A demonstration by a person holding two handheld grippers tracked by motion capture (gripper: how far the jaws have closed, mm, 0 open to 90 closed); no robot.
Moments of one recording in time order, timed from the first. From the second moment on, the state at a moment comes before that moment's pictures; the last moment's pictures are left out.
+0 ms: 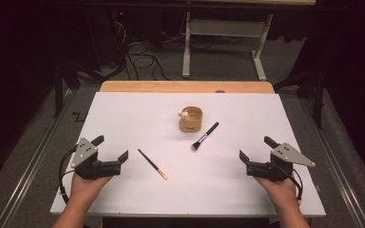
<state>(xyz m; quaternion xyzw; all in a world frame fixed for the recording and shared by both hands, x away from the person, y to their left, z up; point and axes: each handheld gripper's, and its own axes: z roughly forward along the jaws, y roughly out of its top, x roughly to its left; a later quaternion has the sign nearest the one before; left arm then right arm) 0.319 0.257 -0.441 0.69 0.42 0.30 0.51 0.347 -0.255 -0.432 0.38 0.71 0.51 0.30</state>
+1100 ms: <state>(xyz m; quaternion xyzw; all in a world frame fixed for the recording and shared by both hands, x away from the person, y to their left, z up) 0.326 0.259 -0.448 0.71 0.44 0.29 0.47 0.350 -0.256 -0.436 0.38 0.71 0.51 0.30</state>
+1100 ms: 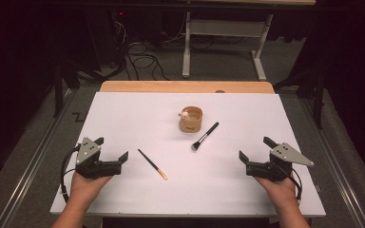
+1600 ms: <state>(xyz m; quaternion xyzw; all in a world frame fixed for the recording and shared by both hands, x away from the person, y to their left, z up) 0.333 0.260 -0.457 0.73 0.47 0.27 0.42 0.351 -0.256 -0.437 0.38 0.71 0.50 0.30</state>
